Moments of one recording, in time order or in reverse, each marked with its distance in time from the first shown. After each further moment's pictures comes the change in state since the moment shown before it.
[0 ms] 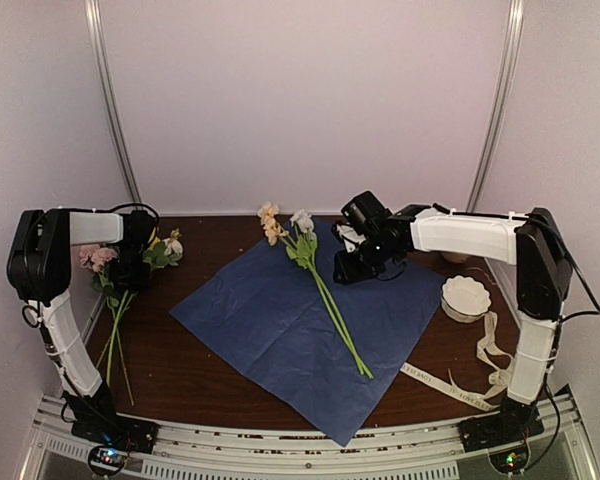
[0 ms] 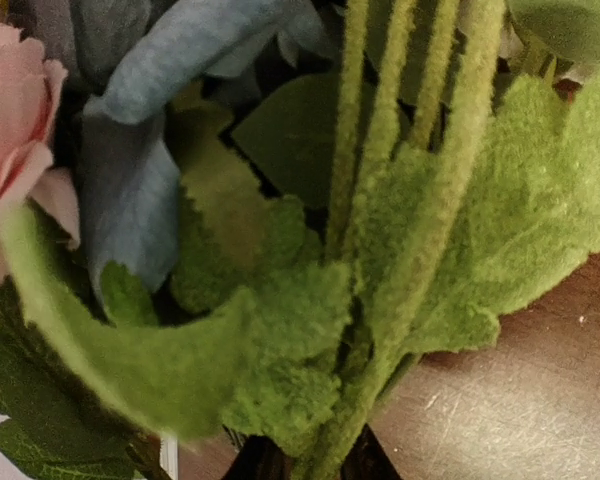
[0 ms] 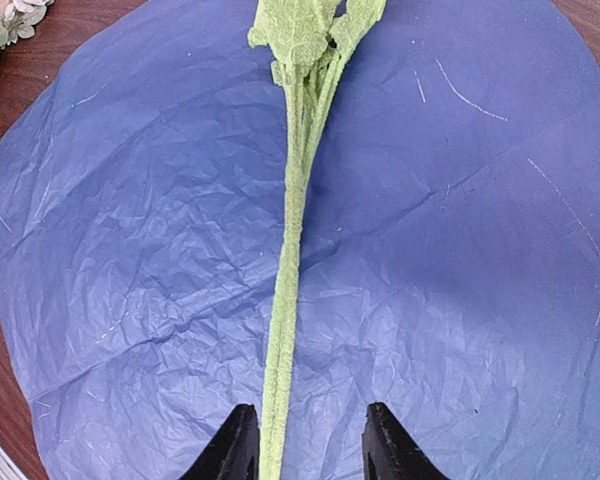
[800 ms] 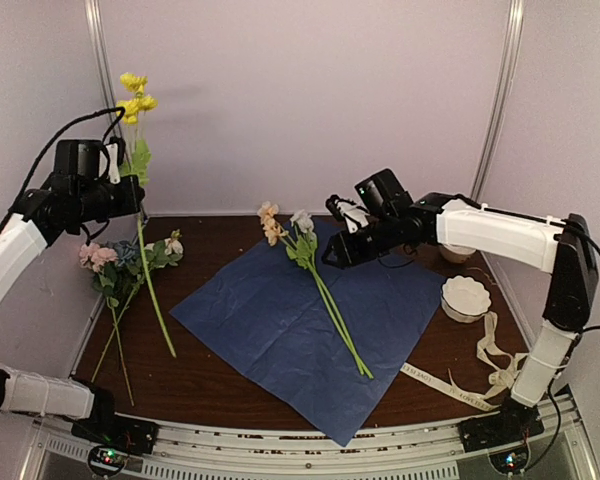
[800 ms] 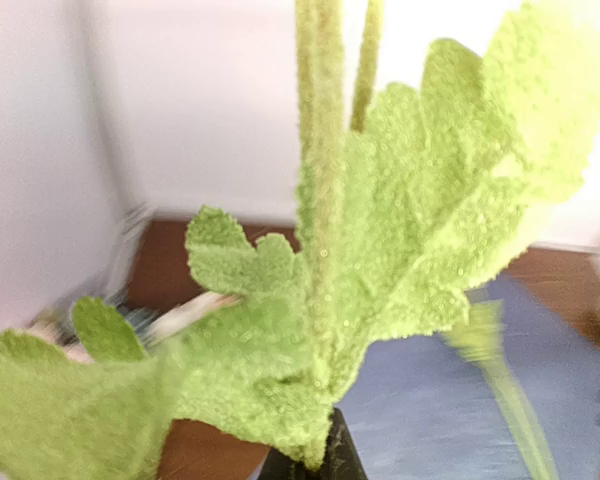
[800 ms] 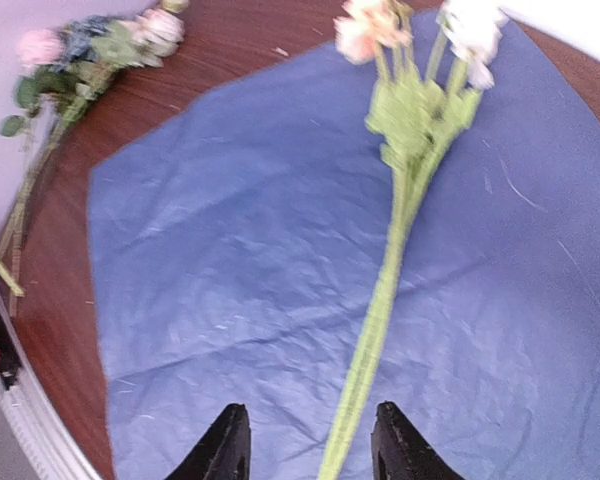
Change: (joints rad) left arm -0.163 -0.695 0.024 0.132 0.295 -0.020; right arm 0.016 -0.135 -0.021 0.050 -0.123 -0.061
